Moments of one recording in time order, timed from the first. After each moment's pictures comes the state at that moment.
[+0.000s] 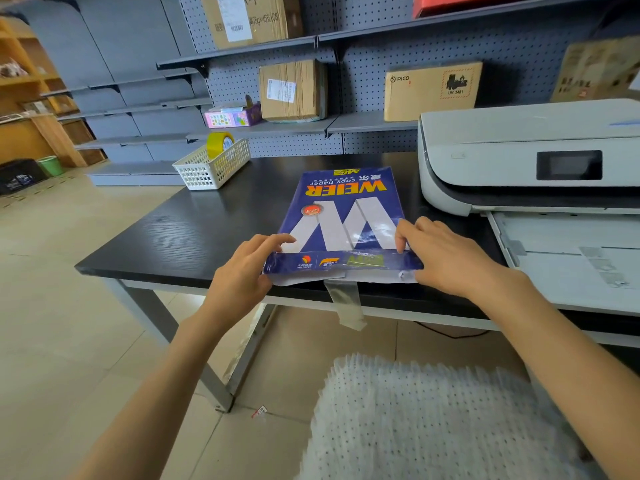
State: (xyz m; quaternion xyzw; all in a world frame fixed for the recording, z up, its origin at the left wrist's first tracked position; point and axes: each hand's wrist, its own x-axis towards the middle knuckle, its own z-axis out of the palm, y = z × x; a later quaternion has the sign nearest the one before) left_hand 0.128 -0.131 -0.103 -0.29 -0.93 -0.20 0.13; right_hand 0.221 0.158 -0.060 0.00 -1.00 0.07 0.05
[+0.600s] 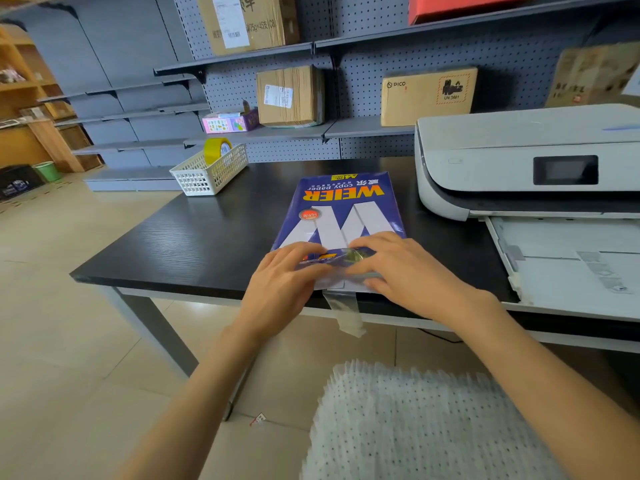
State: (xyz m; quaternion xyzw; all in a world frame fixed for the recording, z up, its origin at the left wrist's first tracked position) left_hand 0.140 -0.089 -0.111 -0.43 -0.85 -0.12 0.27; right_hand 0.210 0.127 -0.072 0.15 -0.98 0.05 0.10
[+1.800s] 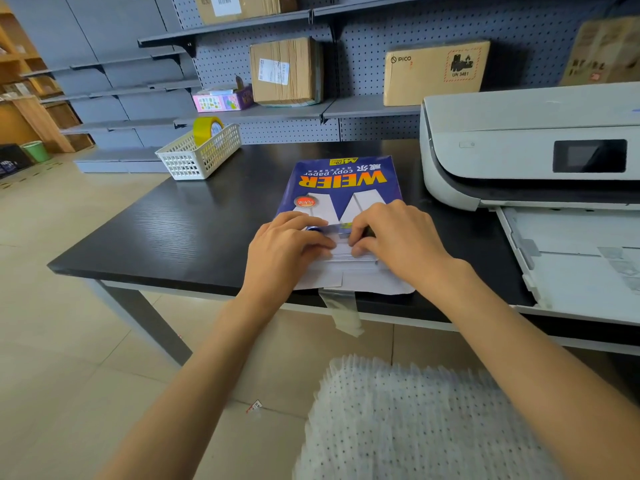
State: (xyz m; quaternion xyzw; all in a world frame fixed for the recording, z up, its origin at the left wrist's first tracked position) left_hand 0.105 -0.058 -0.100 -0.34 -0.88 -0.18 0.26; right_hand 0.167 0.124 -0.065 0.01 -0.97 0.16 0.17
